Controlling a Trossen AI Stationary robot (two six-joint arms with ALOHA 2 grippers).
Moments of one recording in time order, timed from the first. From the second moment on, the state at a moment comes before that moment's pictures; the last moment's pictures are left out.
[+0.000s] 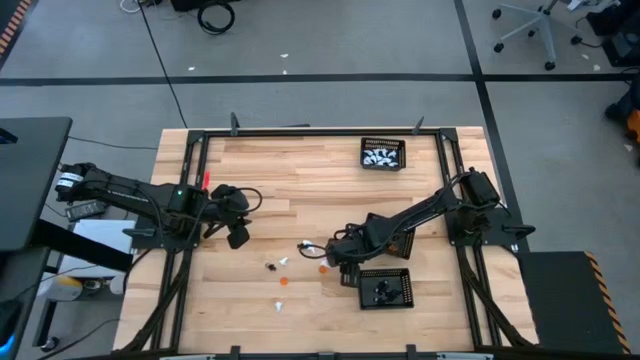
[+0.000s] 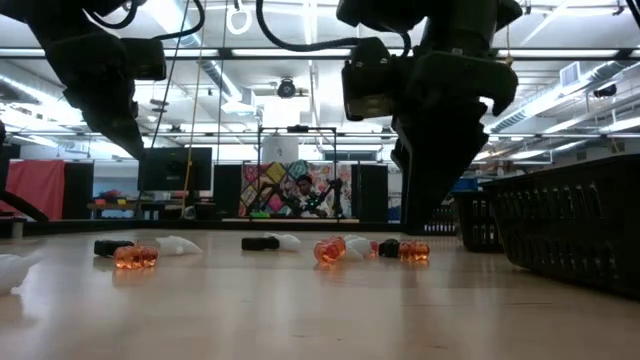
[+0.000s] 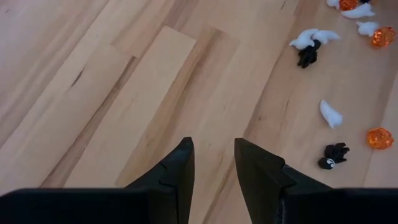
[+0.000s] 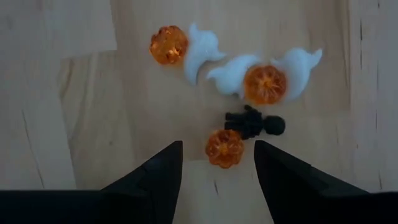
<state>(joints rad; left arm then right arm) -0.17 0.88 0.60 -0.72 -0.27 -0.58 0.28 1.93 1.27 -0.60 0.04 0.44</state>
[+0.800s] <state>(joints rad) -0.17 0.88 0.60 -0.72 -0.26 -0.59 0.27 2.01 1.30 -0.63 0.03 0.41</state>
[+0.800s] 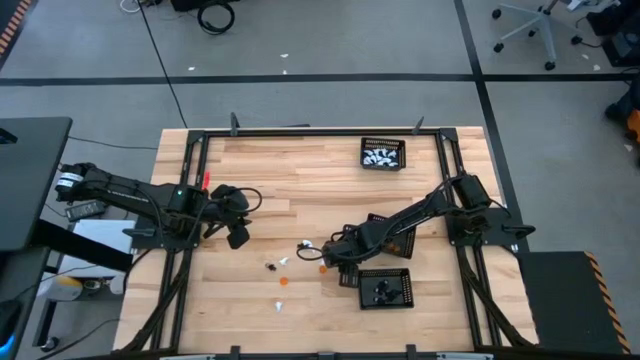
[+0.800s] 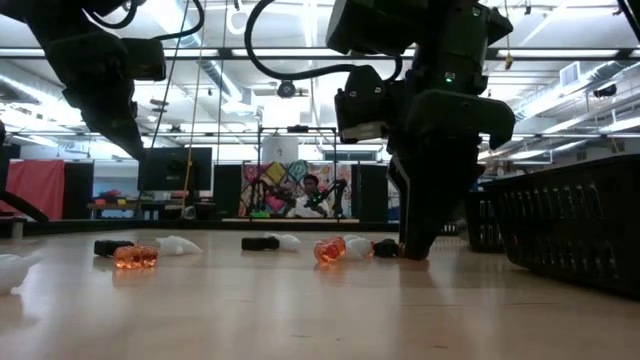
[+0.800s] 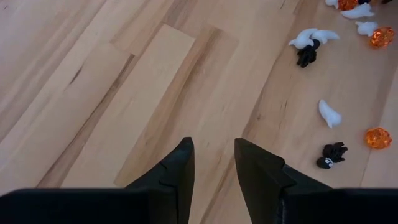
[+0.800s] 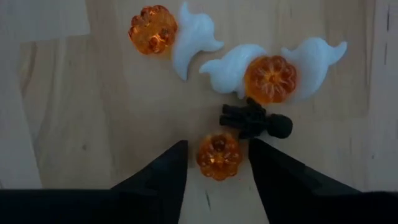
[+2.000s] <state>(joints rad) -0.17 0.88 0.60 -0.72 -0.26 -0.54 0.21 1.89 1.56 -1.09 0.09 0.21</state>
